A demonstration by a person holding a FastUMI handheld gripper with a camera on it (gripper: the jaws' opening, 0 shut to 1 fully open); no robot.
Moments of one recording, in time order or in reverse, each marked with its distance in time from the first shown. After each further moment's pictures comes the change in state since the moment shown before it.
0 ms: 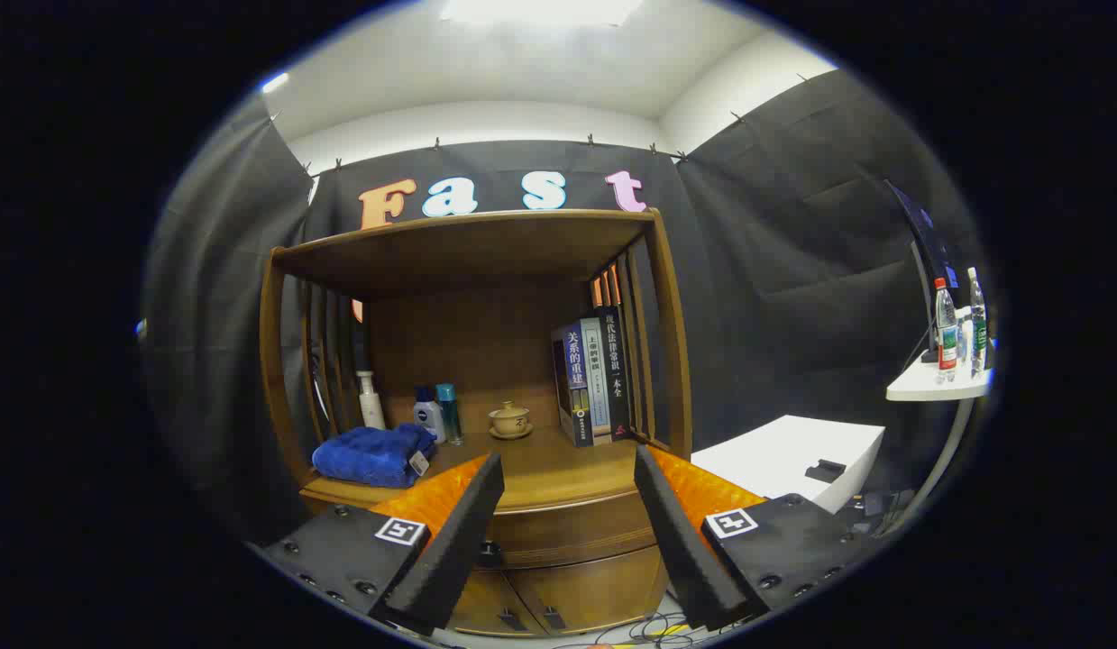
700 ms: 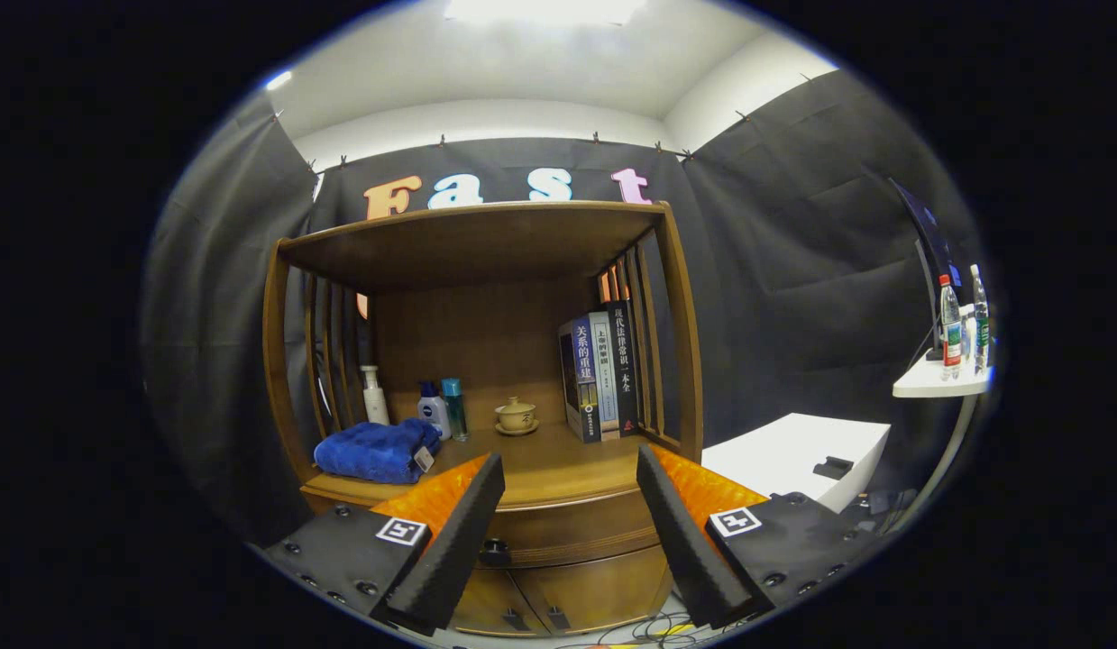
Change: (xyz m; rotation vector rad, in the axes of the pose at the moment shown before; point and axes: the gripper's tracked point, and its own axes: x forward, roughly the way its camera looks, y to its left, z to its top) arm 0.007 0.016 -0.014 0.003 0.012 0.026
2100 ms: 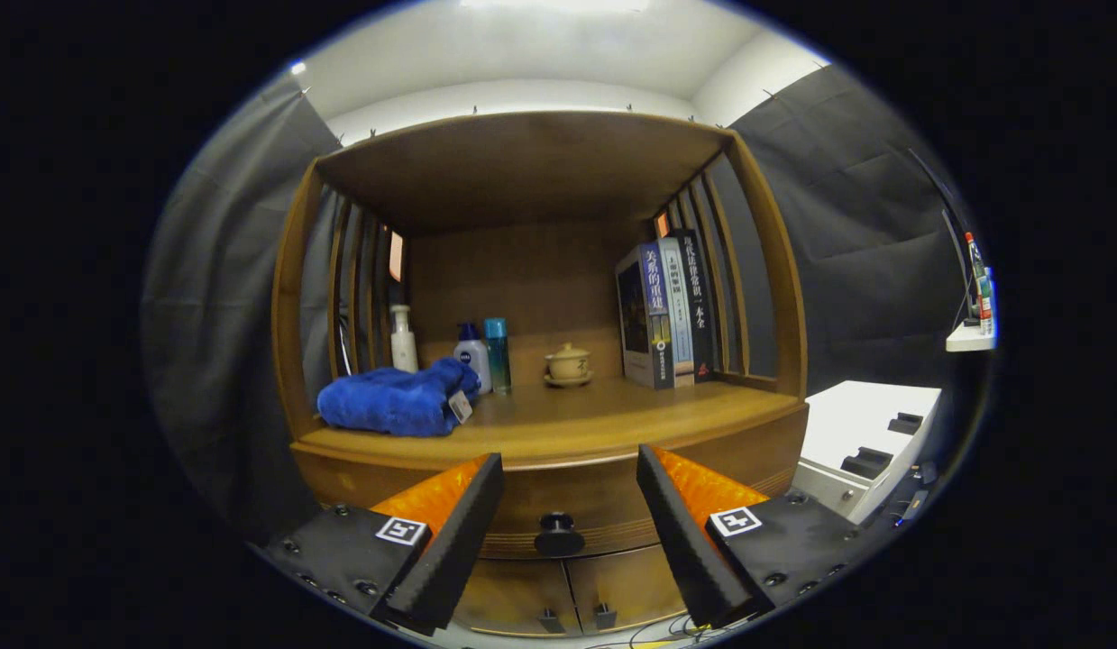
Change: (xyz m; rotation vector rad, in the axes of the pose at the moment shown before) arm 0.082 0.075 -0.149 -0.038 0.078 0.105
